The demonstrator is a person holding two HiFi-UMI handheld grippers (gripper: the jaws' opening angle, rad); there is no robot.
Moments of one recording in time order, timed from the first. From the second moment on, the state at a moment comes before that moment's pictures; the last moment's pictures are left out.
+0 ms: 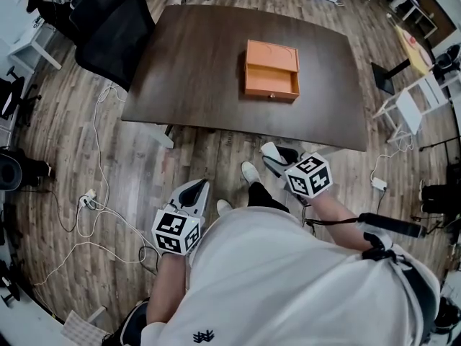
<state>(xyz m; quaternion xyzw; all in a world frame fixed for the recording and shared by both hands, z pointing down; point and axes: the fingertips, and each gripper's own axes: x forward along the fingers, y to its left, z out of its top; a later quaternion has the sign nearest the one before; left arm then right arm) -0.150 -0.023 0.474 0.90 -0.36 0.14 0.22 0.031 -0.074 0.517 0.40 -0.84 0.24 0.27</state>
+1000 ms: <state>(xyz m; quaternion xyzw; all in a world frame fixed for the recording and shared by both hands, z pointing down) -0.156 -0.030 0.484 0.89 -0.35 0.15 0.23 0.023 -0.080 0.526 0.39 -0.84 0.25 0.28</state>
